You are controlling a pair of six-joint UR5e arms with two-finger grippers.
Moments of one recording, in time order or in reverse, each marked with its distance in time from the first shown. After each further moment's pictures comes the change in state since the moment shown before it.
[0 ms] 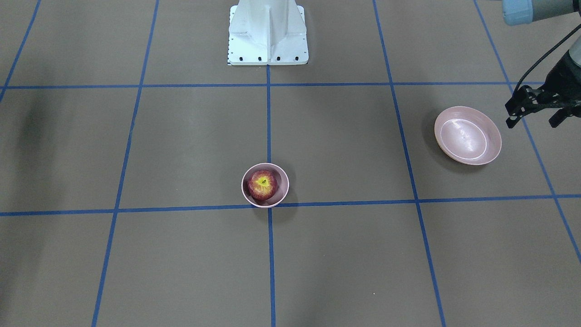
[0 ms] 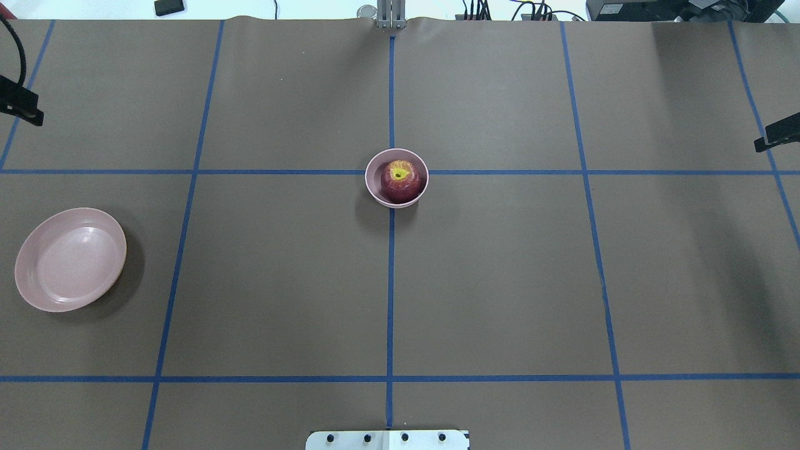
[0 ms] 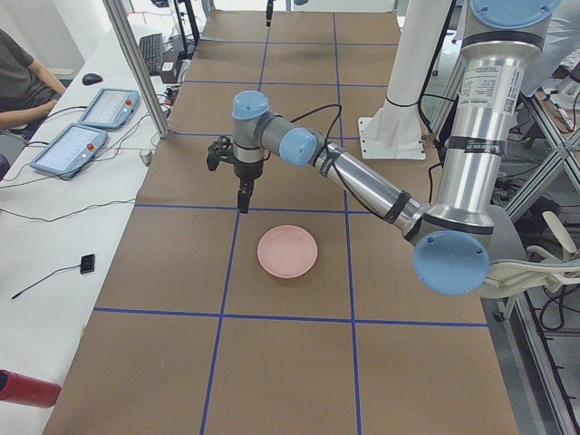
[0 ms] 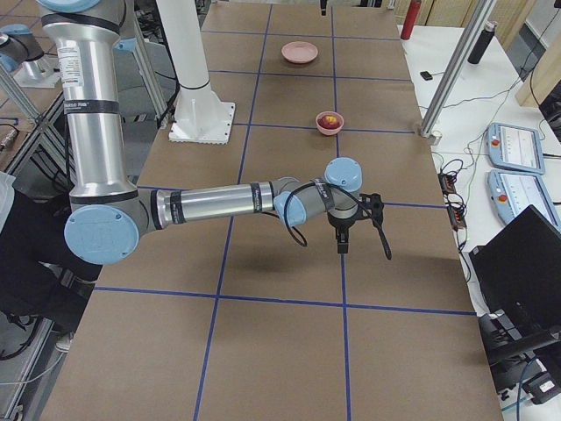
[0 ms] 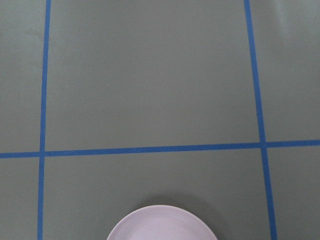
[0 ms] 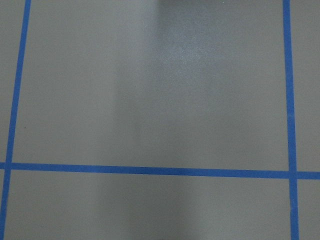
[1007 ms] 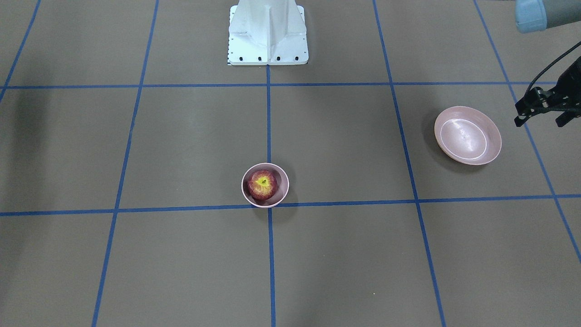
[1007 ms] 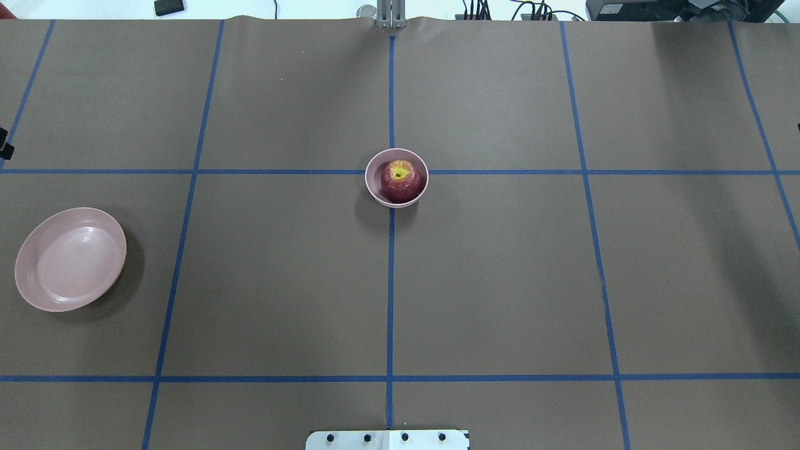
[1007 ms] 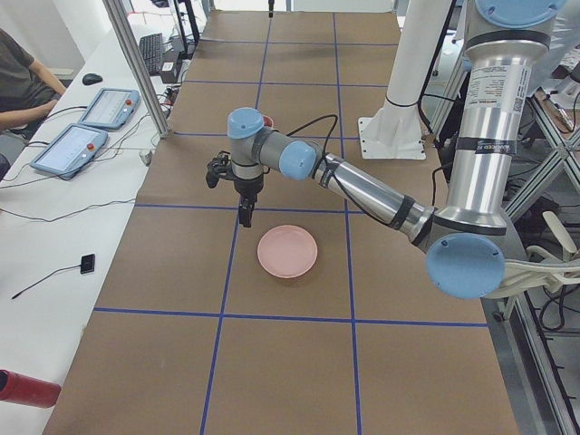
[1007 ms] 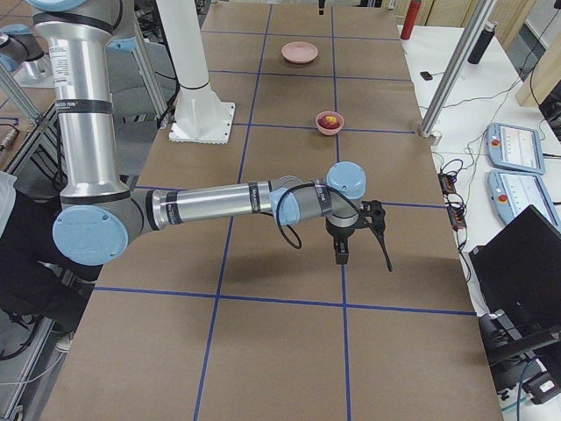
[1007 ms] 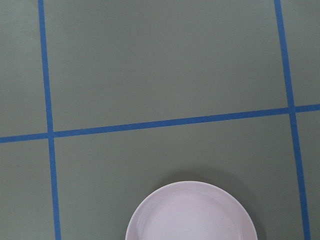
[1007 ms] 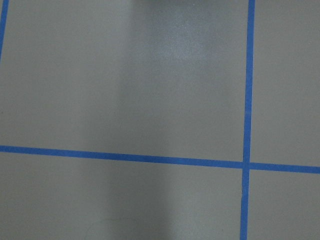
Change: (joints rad) left arm -0.029 0.017 0.035 -0.004 -0.056 0.045; right arm 0.060 -0.052 0.063 -0.136 0.017 -0.184
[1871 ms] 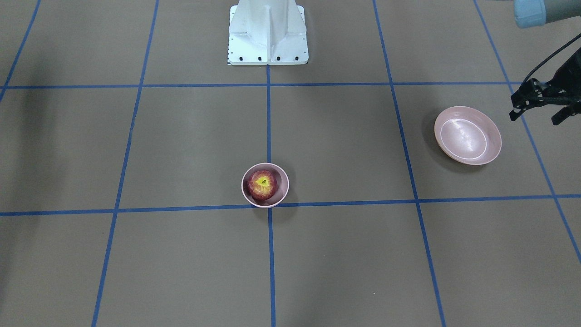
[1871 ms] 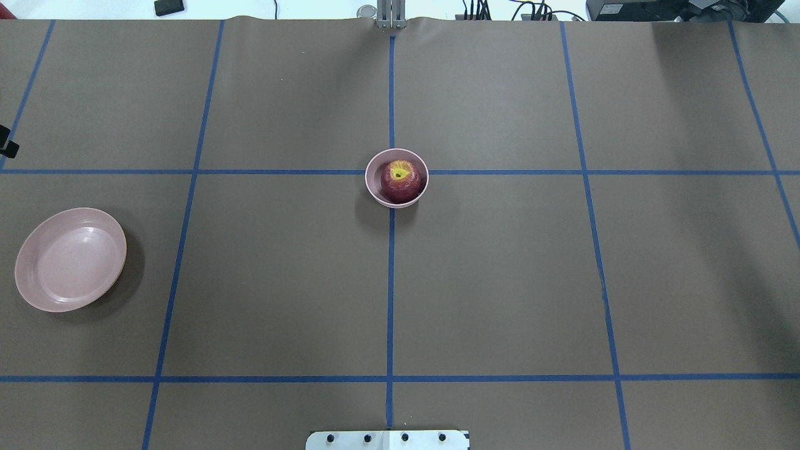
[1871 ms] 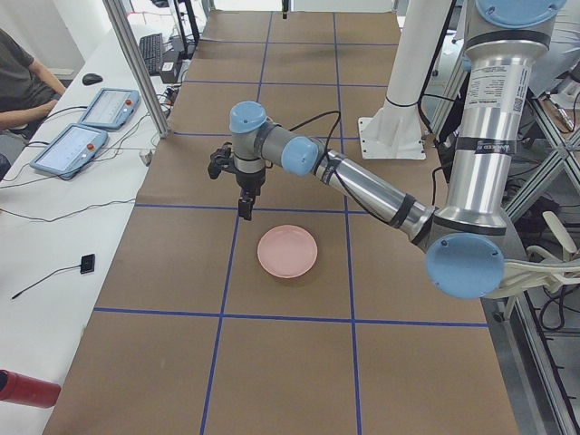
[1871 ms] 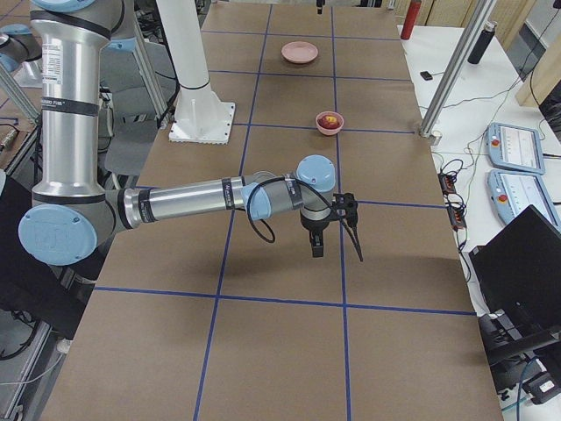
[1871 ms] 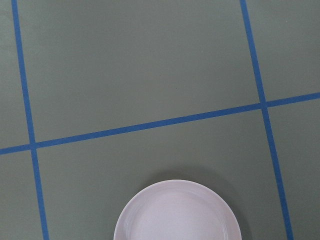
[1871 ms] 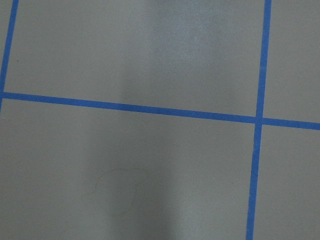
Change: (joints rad) left arm 0.001 0.007 -0.030 0.002 -0.019 0.082; right arm -0.045 -0.110 0.138 0.001 0.000 0.002
